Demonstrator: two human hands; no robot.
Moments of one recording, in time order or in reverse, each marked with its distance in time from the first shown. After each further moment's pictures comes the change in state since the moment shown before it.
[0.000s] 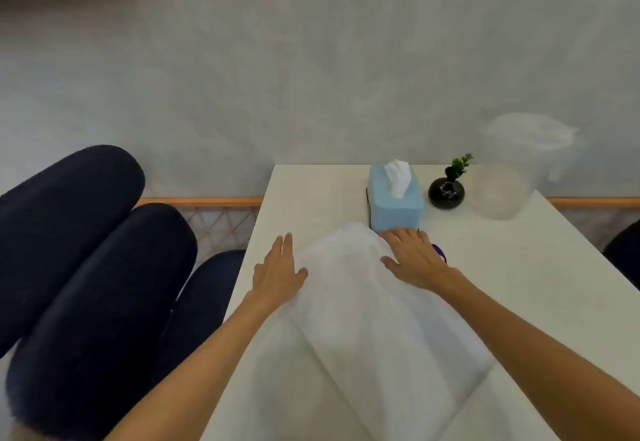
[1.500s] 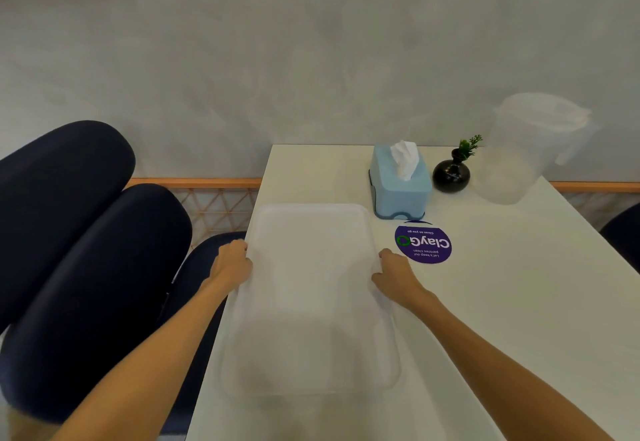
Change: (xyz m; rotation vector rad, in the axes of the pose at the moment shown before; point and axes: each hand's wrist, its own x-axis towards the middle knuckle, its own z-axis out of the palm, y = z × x) left_hand 0.037 -0.101 -0.008 -0.126 0.055 -0.194; right_hand -0.009 -0.057 0.045 0.539 -0.178 0.423
